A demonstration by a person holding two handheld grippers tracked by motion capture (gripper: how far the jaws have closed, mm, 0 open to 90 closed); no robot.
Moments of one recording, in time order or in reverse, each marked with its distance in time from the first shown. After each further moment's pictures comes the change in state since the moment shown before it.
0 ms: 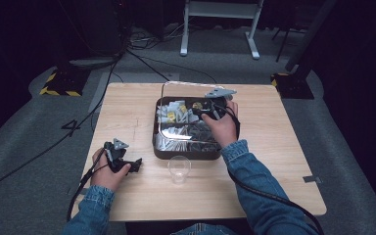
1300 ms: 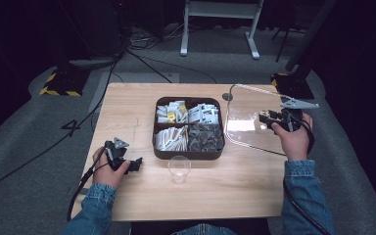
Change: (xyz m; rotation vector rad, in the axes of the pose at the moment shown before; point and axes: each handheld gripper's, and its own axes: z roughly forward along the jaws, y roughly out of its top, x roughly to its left) left arm 0.002 0.003 0.003 -0.005 -0.009 0.008; right arm -0.115 -0.081 -0.152 0.002 -0.201 0.108
